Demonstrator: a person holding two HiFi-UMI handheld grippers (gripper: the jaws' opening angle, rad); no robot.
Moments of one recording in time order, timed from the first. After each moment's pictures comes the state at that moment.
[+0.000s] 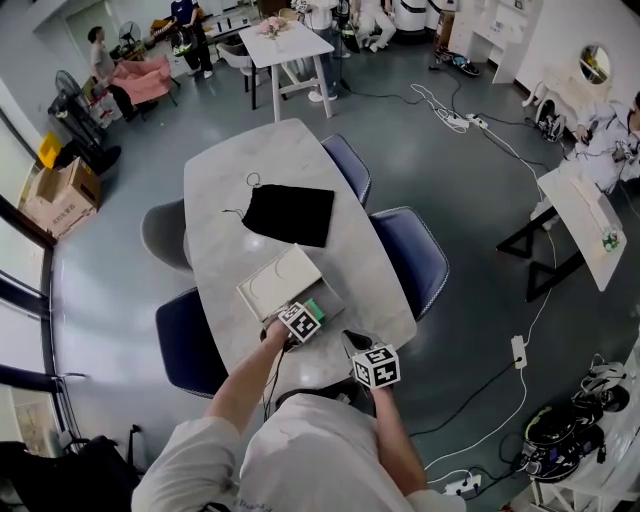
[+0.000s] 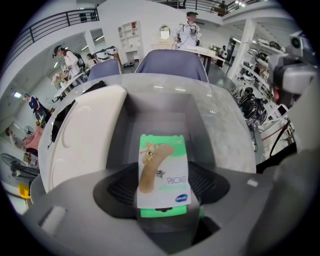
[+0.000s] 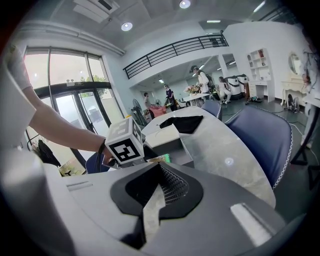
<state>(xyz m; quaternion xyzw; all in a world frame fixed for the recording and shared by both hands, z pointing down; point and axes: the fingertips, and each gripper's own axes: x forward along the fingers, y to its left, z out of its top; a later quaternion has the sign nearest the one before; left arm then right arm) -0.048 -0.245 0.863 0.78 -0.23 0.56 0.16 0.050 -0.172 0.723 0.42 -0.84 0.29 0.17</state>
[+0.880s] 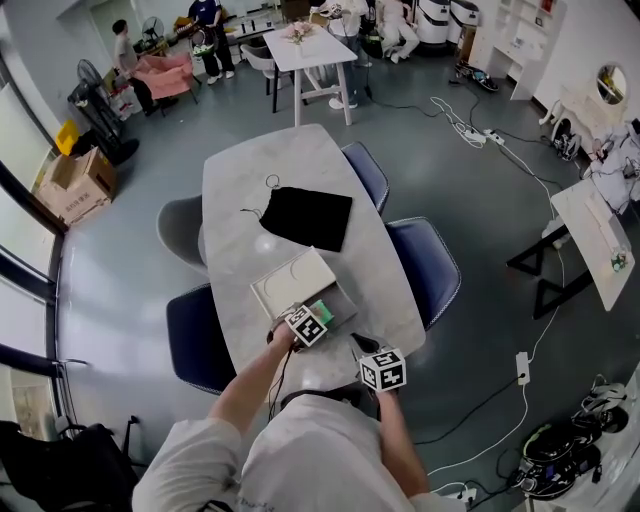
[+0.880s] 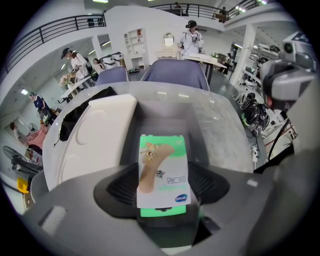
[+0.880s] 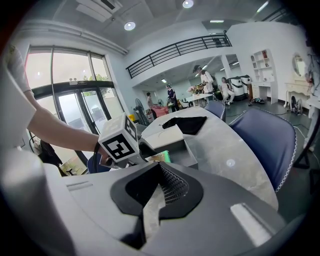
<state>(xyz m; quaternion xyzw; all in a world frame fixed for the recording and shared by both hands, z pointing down) -0.056 -0.242 0.840 0.79 -0.26 0.53 0.15 0.040 -0.171 0.720 0.41 -0.85 0.28 0.17</state>
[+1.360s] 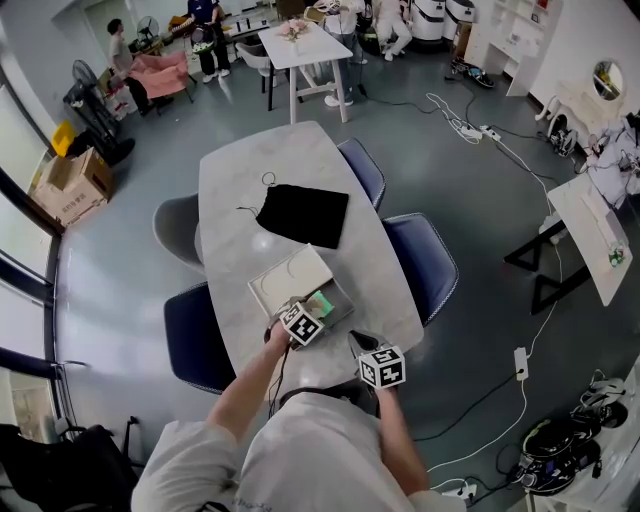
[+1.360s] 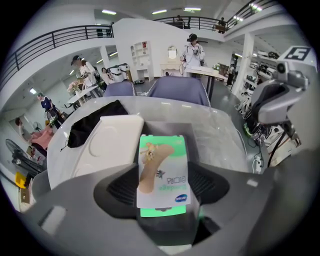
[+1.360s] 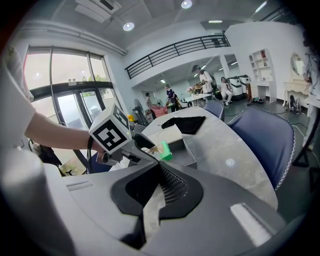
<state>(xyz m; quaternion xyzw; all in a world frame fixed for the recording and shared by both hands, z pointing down) -0.050 -0.251 0.802 0.81 -0.29 0.48 0.14 0.041 -0.171 0.722 0.42 -0.85 0.28 0.17</state>
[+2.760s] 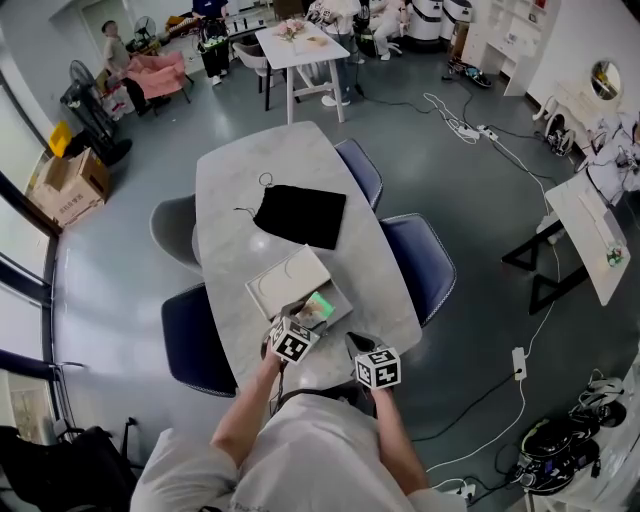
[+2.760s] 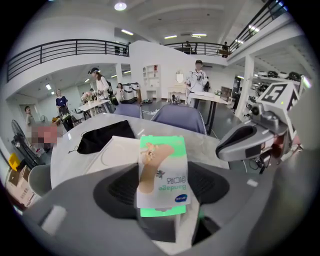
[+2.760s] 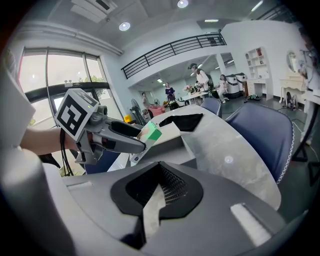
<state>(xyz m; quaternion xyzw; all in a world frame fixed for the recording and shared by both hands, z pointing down) -0.042 -0.230 0.732 0.85 -0.35 0.37 0.14 0.042 -0.173 0.733 0.43 -0.84 0.29 0.17</state>
